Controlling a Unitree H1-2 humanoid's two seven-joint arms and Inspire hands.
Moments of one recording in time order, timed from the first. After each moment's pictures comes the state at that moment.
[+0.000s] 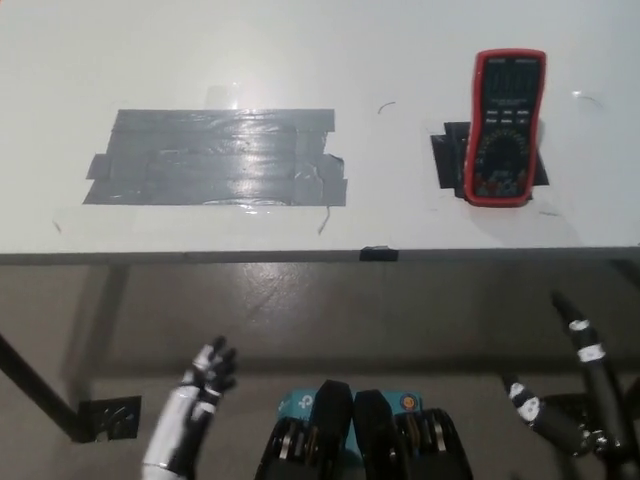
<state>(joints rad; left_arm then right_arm) 0.08 0.09 -0.11 -0.03 0.02 -0.04 -0.09 0.08 -0.14 0.04 -0.25 -0.32 -0.12 -0.09</state>
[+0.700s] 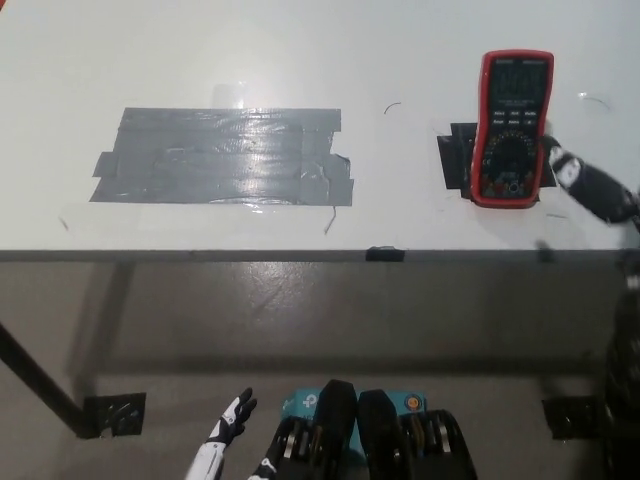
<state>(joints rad) 0.20 0.09 -0.18 0.01 0.31 -0.21 0.02 -0.51 -0.10 -0.08 -0.14 -0.61 0.19 -0.13</state>
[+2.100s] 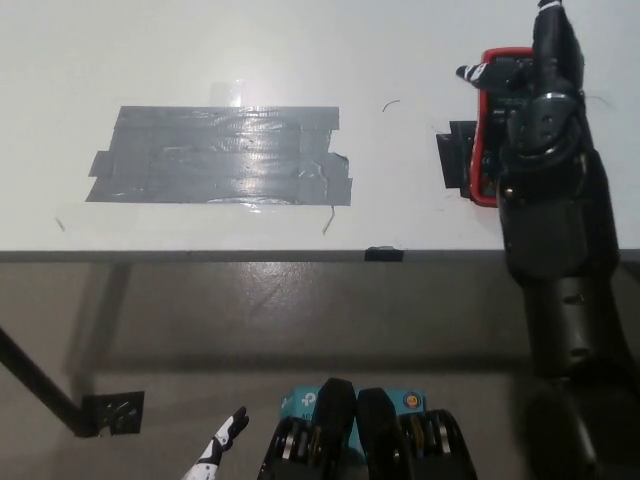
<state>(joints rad) 0.24 0.11 -0.16 0.00 0.41 -0.29 0.03 -1.02 0.02 -0.25 0.58 -0.74 0.46 -0.12</state>
